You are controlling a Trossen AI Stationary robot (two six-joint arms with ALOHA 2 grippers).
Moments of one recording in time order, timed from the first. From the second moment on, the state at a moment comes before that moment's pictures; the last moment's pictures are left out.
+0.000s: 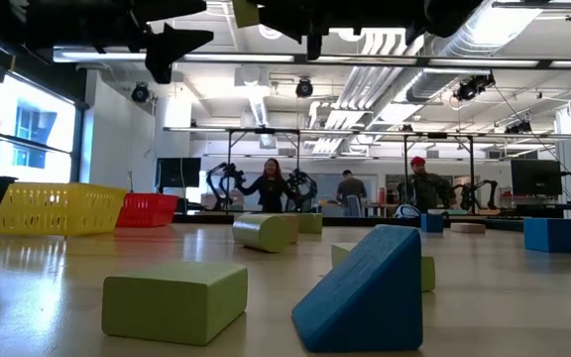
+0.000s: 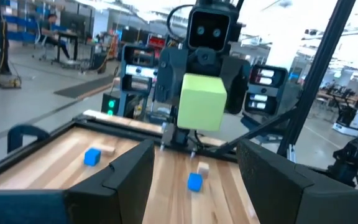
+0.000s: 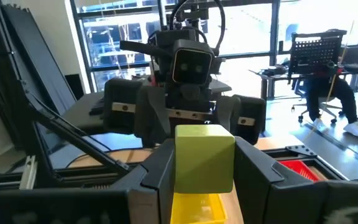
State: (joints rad) left arm 0.22 0.89 0.34 0.64 0.05 -0.23; right arm -0.04 1.62 1.00 0.68 -0.03 0.07
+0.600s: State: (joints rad) left arm 0.22 1.12 0.45 0.77 0.05 -0.17; right arm -0.04 1.62 1.00 0.69 -0.03 0.08
